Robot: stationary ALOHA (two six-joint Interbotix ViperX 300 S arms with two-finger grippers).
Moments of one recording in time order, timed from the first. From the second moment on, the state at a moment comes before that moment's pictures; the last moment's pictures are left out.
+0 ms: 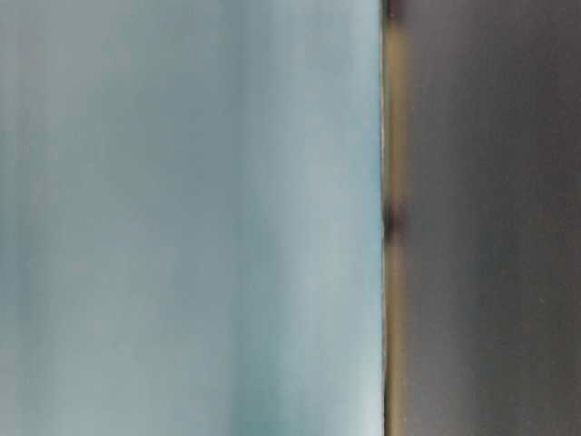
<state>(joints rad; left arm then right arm) 0.00 -0.96 1.17 0.00 -0.29 0.00 0.01 -0.96 1.17 0.00 -0.30 0.01</state>
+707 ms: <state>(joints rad) -0.04 -0.76 1.13 0.04 -0.17 -0.07 0.01 -0.82 1.19 0.05 -0.27 0.06</state>
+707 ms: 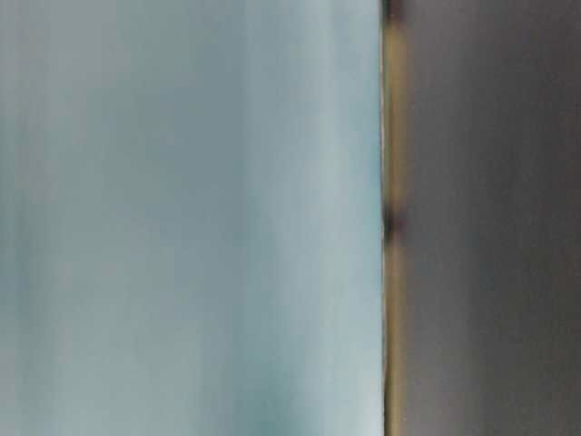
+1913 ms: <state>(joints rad) -0.06 -0.35 1.32 0.04 -0.85 -0.26 0.04 -0.95 1.16 0.08 -0.17 0.12</state>
